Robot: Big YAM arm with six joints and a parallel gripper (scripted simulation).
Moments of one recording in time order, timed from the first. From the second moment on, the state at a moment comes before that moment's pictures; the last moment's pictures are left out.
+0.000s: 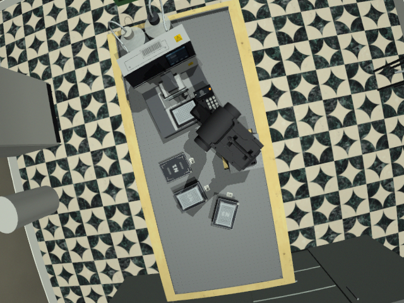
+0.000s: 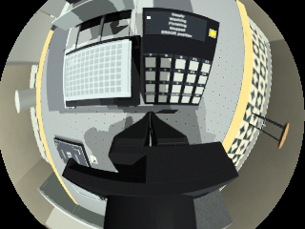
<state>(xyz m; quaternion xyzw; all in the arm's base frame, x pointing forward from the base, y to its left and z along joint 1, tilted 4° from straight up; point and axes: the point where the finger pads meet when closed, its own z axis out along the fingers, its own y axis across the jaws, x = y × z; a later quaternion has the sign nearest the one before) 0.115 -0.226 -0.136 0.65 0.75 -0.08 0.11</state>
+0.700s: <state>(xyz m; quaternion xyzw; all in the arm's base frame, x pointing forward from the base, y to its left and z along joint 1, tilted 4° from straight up) 0.113 -0.216 -0.106 0.65 0.75 -0.08 0.11</state>
